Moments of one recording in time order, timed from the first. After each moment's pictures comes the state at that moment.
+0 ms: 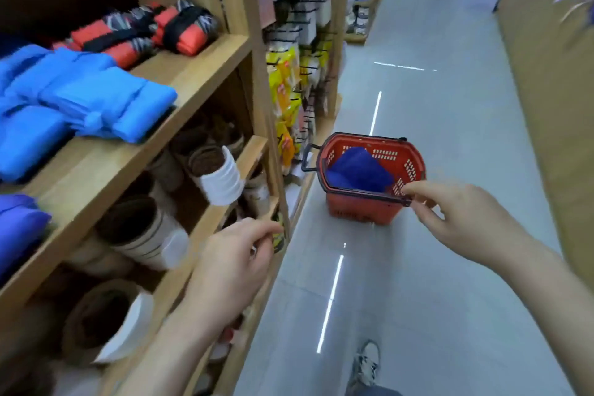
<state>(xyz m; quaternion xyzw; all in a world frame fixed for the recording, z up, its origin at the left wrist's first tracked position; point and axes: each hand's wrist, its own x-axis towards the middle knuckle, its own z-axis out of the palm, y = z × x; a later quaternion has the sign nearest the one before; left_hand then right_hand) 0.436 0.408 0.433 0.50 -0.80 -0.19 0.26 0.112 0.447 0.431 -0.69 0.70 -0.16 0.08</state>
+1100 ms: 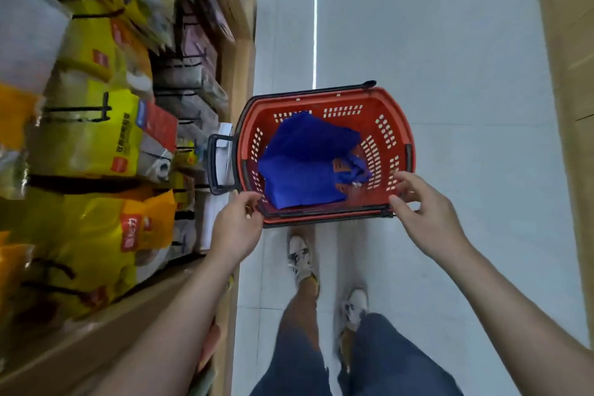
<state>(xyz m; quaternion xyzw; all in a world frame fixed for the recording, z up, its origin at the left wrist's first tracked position) 0.087 -0.047 0.089 0.61 -0.69 -0.38 -0.04 -0.161 0.115 0.112 -0.30 0.85 -0.26 0.33</state>
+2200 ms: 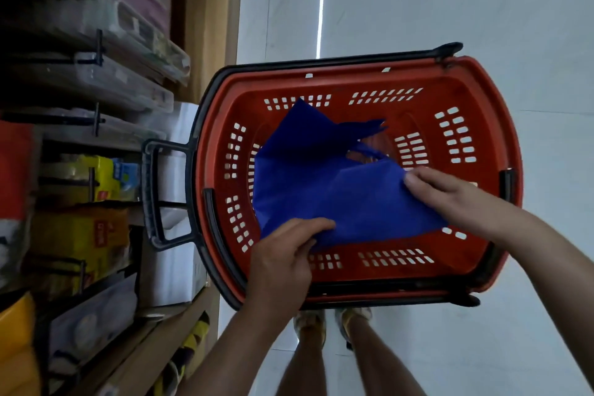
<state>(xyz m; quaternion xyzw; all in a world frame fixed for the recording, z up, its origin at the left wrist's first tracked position) 0.004 -0.095 -0.107 0.45 -0.73 -0.50 0.09 -0.265 -0.036 -0.099 -0.27 0.72 -0.15 0.62</state>
